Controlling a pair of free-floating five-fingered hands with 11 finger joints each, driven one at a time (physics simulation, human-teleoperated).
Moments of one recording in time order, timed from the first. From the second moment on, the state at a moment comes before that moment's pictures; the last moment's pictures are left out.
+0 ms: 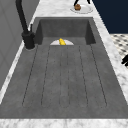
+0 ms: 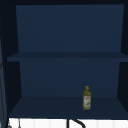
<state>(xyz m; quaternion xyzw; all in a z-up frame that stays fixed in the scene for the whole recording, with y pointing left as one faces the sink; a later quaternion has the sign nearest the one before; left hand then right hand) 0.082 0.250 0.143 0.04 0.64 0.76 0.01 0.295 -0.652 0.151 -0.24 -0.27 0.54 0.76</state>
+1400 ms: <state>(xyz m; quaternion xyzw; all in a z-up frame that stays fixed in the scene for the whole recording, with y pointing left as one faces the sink) 0.082 0.250 0.143 0.04 0.64 0.76 0.01 0.317 -0.598 0.126 -0.33 -0.22 0.56 0.73</state>
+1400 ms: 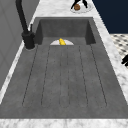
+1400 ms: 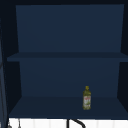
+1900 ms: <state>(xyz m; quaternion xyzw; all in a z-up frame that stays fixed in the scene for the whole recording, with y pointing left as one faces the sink) 0.082 0.250 0.143 0.04 0.64 0.76 0.01 0.319 -0.599 0.120 -0.41 -0.28 0.51 0.70</state>
